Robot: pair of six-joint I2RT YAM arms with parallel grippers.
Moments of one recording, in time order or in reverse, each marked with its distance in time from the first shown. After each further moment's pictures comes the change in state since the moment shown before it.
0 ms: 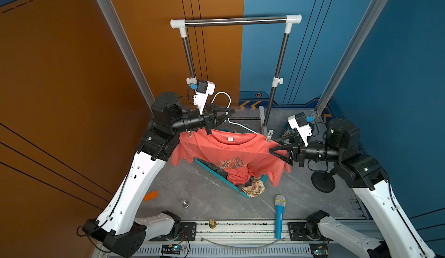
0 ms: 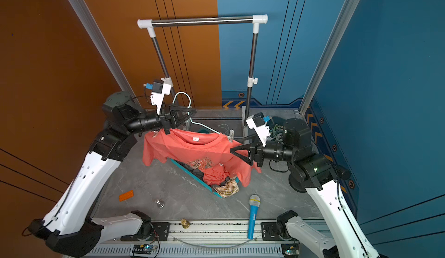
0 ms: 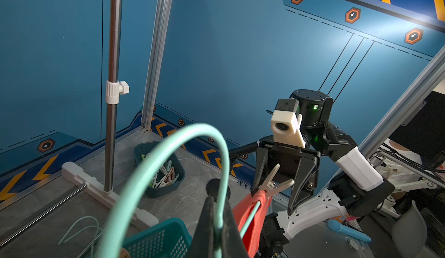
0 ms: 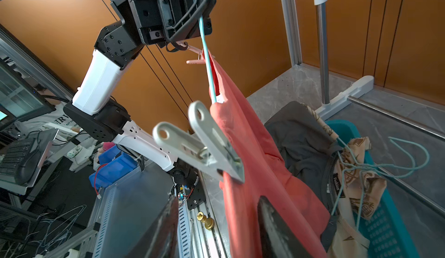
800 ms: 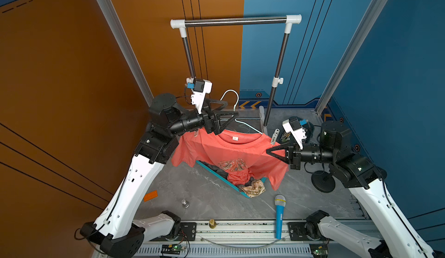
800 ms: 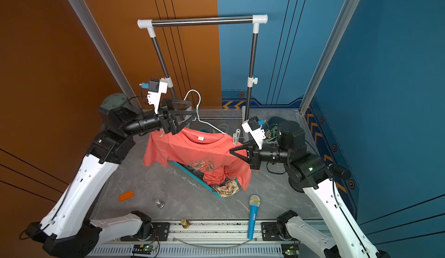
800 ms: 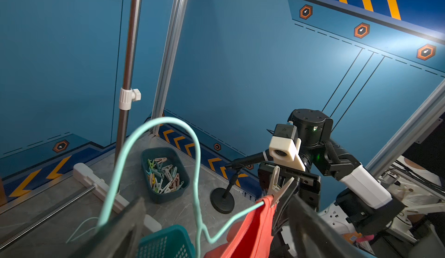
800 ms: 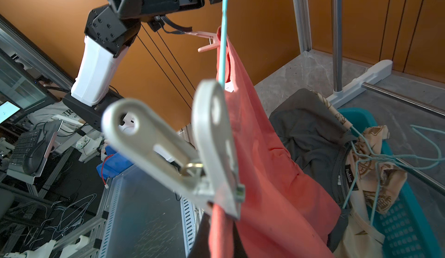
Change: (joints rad) left arm 0.003 -0.044 -0.029 0.026 -0.122 -0.050; right arm 0.009 -0.013 -0.050 0.017 -0.005 0.006
